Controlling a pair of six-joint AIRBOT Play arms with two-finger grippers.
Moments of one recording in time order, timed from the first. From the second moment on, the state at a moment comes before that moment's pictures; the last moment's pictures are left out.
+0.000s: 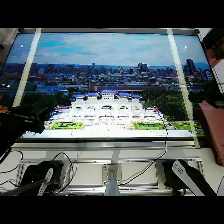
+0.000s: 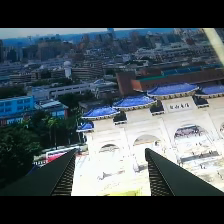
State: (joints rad) left arm -0.12 -0.20 0.72 1.44 -1.01 -1.45; right arm -0.46 -0.98 1.02 -1.39 1.12 1.55
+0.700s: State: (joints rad) left arm -0.12 -0.20 0.72 1.44 -1.01 -1.45; right arm -0.03 -0.98 1.02 -1.54 1.30 1.51
